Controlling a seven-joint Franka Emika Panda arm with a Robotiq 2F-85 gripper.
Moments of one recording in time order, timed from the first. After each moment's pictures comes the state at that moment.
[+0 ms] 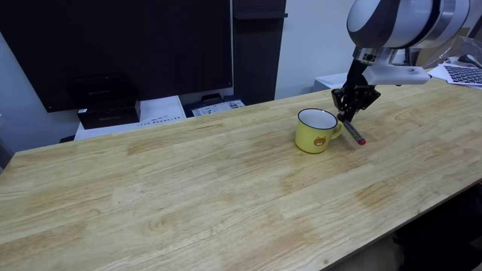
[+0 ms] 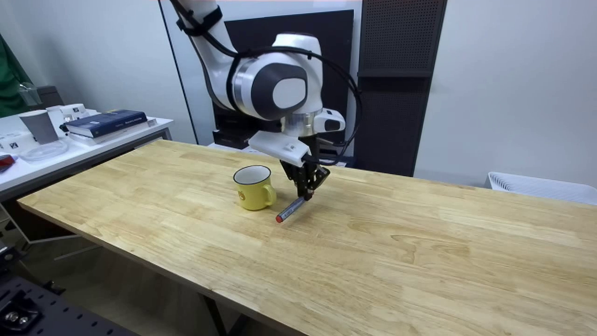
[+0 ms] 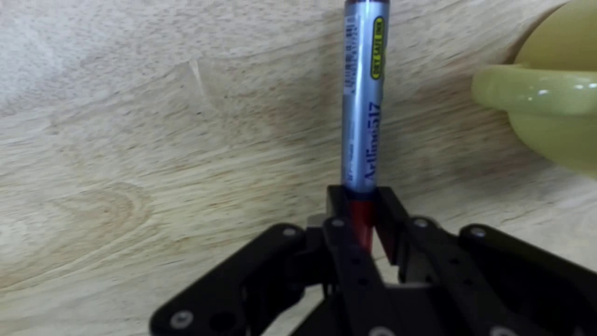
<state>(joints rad) -0.22 0.67 -0.06 -2.09 0.17 2.80 -0.06</state>
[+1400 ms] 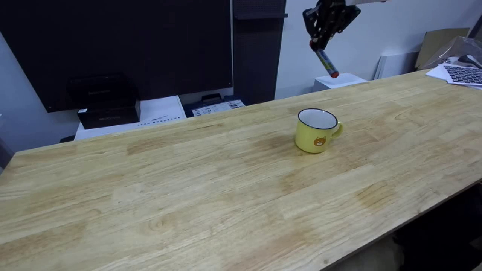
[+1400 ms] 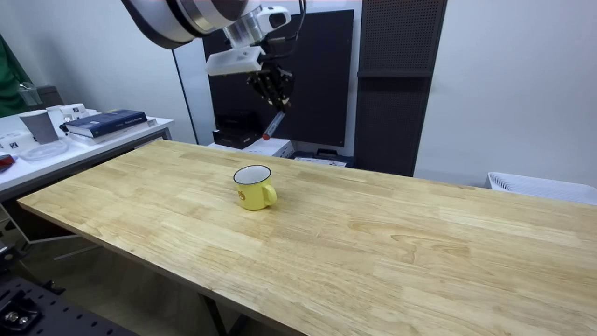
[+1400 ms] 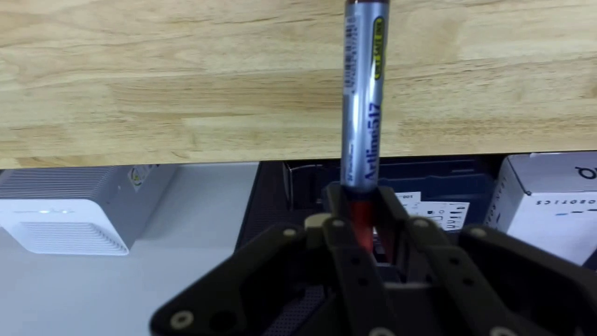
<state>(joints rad) 0.10 0.32 -0.22 -2.20 -0.24 2.90 0.31</state>
